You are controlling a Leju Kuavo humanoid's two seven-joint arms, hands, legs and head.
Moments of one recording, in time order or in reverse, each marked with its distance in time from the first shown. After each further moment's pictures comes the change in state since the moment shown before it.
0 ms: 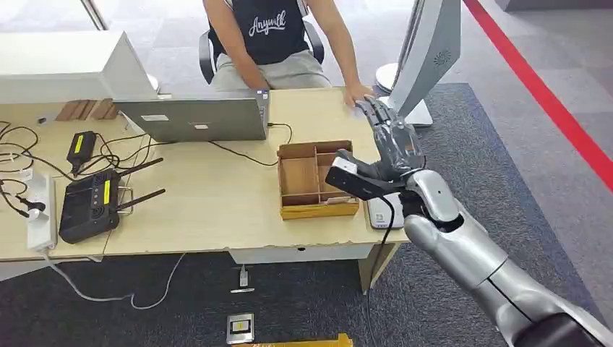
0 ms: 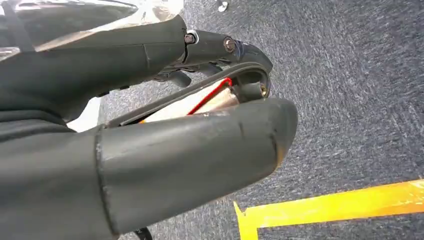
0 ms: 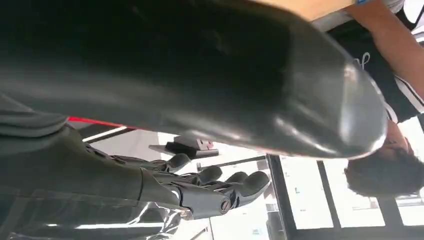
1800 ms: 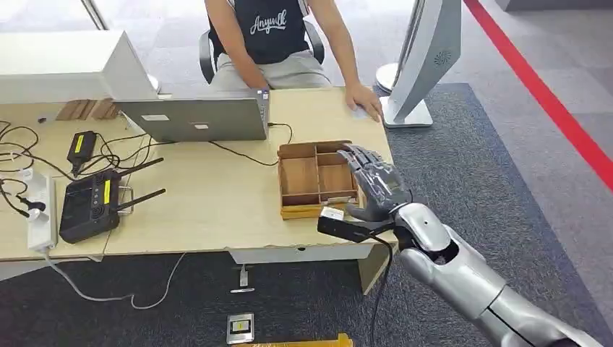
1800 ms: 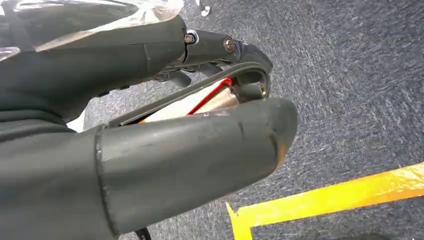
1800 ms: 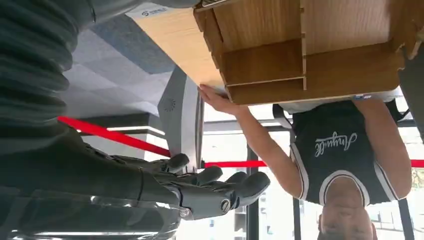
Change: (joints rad) left arm -0.002 0.008 0.000 0.001 -0.034 -0.039 -0.044; right arm 0.121 -0.029 0.057 -0.057 0.090 0.142 -0.003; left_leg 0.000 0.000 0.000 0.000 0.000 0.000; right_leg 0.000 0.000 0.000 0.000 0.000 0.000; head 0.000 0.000
